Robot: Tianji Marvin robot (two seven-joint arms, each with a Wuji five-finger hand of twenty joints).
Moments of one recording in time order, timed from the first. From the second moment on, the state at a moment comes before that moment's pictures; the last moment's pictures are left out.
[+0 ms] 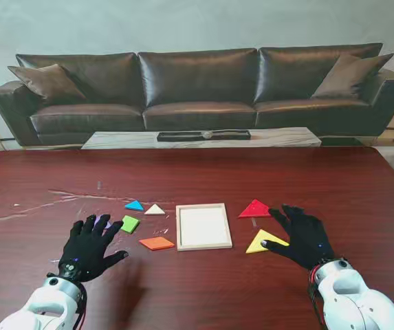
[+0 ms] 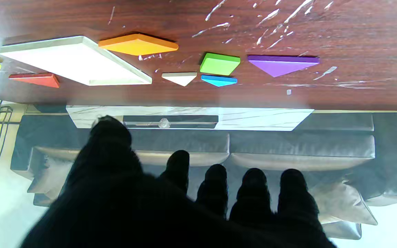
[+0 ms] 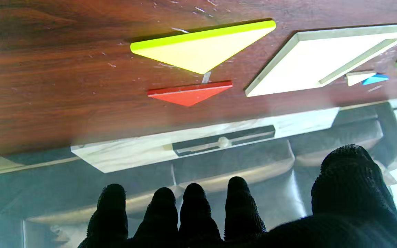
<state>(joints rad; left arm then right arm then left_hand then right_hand) 2.00 -1.07 -1.39 -1.97 1.15 0.19 -0.01 -1.87 -1.07 1.48 -1.81 -0.95 0.03 0.02 0.77 0.01 -0.01 -0.03 0.19 0.10 0.07 0.38 0.15 0.10 0.04 0.28 0.08 0.13 0.06 0.26 -0.03 0.15 0.18 0.35 0.56 -0.12 -0.04 -0.10 0.17 -0.05 0.01 0.37 0.17 0.03 0.05 0.10 0.10 -0.04 0.01 0.21 -0.07 0.12 0.47 0.08</state>
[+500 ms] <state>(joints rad) 1.99 -1.07 -1.38 -1.97 1.14 0.20 -0.01 -1.86 -1.07 1.48 -1.80 -0.94 0.04 0.03 0.77 0.01 -0.01 -0.03 0.19 0.10 0.07 0.38 0.15 0.10 0.04 0.29 0.08 0.13 0.06 0.26 -0.02 0.15 0.18 0.35 0.56 -0.12 -0.04 -0.10 0.16 -0.05 0.02 0.38 0.17 0.02 0.09 0.11 0.10 -0.04 0.03 0.21 -0.07 0.12 0.51 0.06</state>
